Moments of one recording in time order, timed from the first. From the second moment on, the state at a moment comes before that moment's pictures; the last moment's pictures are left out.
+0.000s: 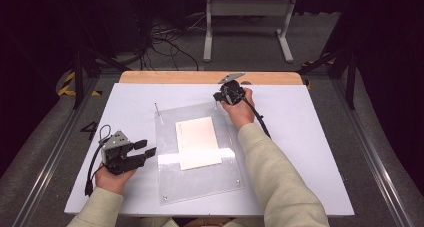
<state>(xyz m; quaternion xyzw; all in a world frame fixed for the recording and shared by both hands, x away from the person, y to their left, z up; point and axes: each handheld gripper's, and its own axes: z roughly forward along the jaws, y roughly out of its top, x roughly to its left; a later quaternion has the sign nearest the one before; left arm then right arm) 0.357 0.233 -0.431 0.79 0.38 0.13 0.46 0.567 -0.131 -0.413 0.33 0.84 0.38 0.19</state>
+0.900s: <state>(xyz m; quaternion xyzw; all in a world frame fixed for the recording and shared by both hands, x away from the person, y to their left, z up) 0.338 0.219 -0.445 0.83 0.37 0.06 0.41 0.521 -0.201 -0.411 0.34 0.84 0.37 0.19</state>
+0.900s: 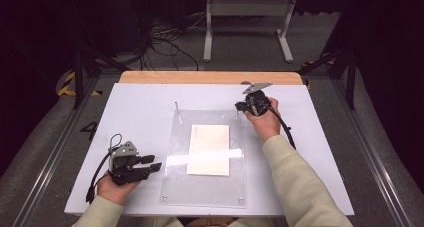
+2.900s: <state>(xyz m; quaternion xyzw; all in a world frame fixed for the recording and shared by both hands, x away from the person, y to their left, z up) 0.327 0.205 -0.425 0.82 0.28 0.09 0.49 0.474 -0.247 -0.394 0.33 0.81 0.42 0.24</state>
